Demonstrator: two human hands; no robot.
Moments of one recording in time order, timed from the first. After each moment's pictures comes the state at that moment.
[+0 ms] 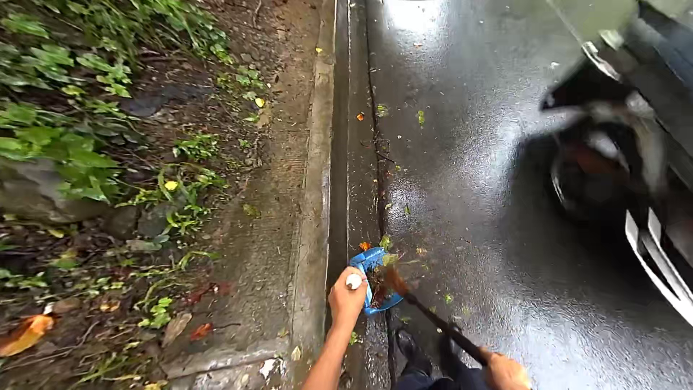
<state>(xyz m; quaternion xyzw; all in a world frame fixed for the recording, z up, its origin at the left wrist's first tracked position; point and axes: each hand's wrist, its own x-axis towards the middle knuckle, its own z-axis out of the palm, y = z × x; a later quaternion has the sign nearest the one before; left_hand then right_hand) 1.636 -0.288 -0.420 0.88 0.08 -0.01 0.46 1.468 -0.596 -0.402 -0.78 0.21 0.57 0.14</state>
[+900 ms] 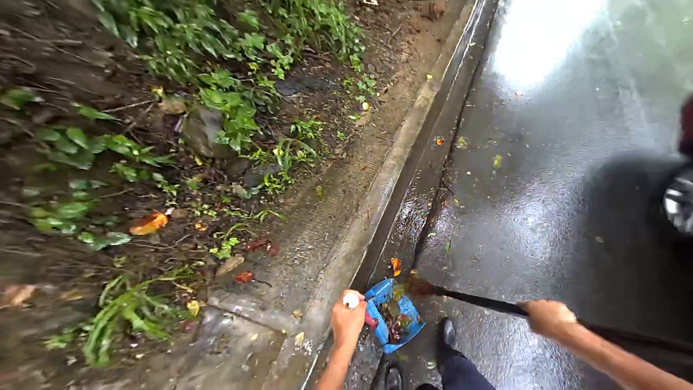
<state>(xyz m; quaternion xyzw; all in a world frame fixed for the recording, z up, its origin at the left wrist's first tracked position) 1.682 -0.250 -0.415 0.79 0.44 0.01 0.43 1.814 -0.644 -0.355 -0.85 -0.08 0.50 -0.12</state>
